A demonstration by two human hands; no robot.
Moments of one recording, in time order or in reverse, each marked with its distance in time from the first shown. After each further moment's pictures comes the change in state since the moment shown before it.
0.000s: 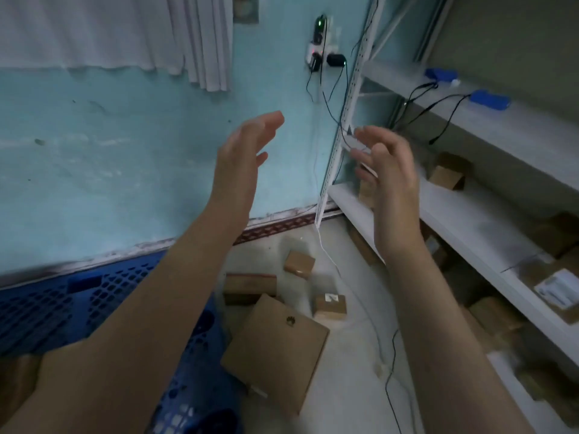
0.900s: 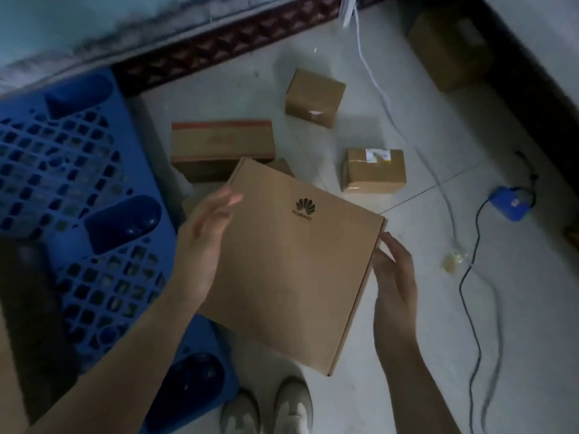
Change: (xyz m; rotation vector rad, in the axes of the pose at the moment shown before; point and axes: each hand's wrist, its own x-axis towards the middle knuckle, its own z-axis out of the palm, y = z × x) left_hand -0.121 -0.708 -0.128 0.416 0.014 -0.640; right_hand -0.289 0.664 -0.030 -0.133 0.260 0.846
